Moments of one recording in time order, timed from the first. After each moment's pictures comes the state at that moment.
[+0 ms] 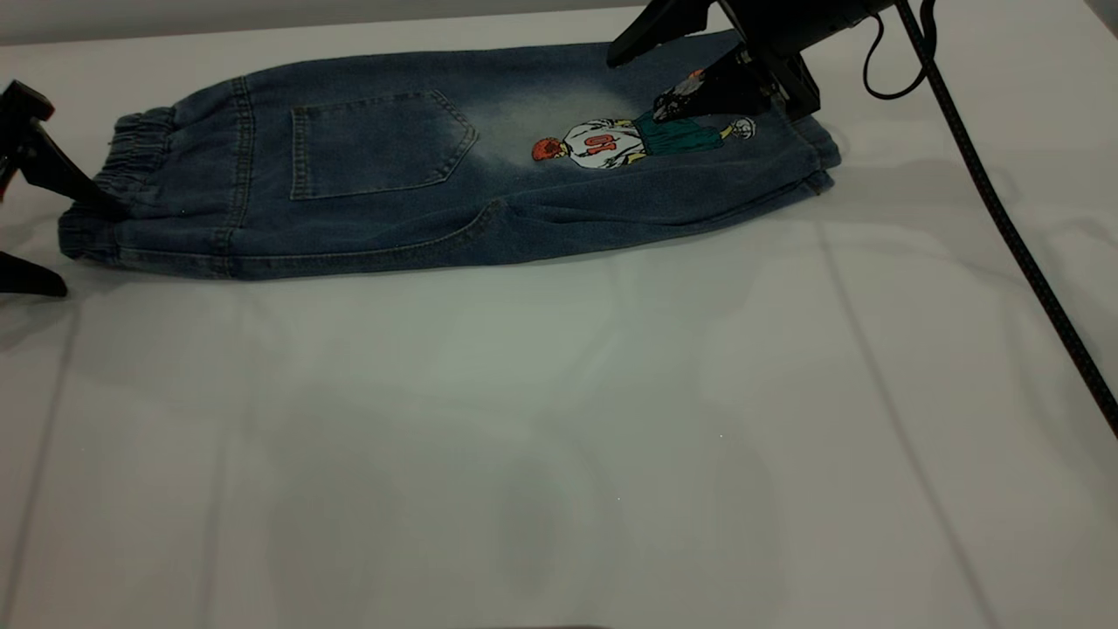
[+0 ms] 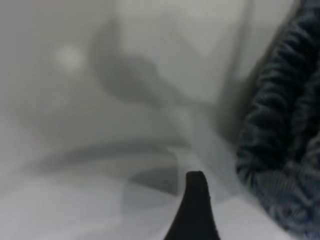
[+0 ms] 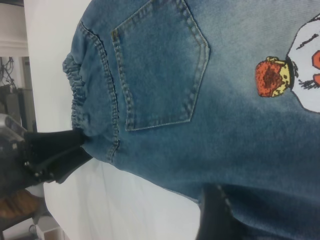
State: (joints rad) left arm 0.35 2.14 -1.07 -1.05 0.45 0.51; right arm 0.13 2.38 -1.53 1.44 0.85 -0.73
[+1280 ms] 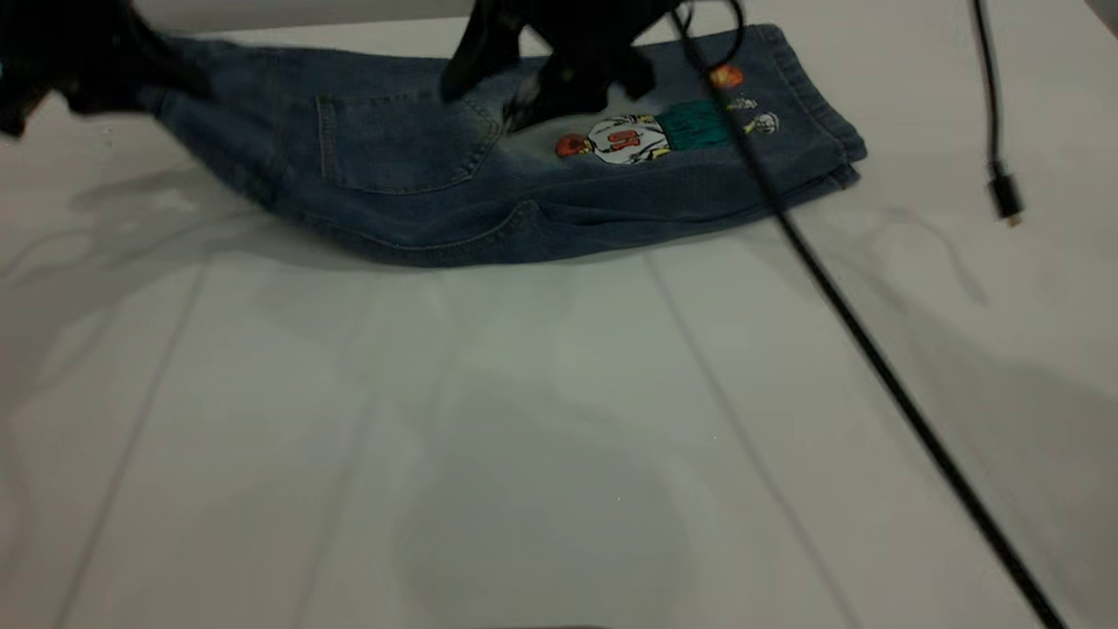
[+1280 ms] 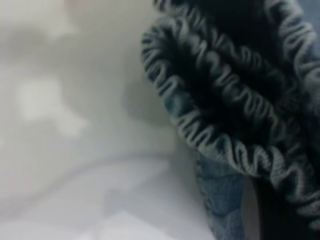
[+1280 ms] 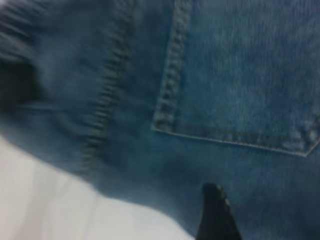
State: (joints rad) left arm 0.11 1.98 -1.14 -1.13 0.43 0.66; right arm 0.39 2.51 -1.85 1.17 0.68 -0.58
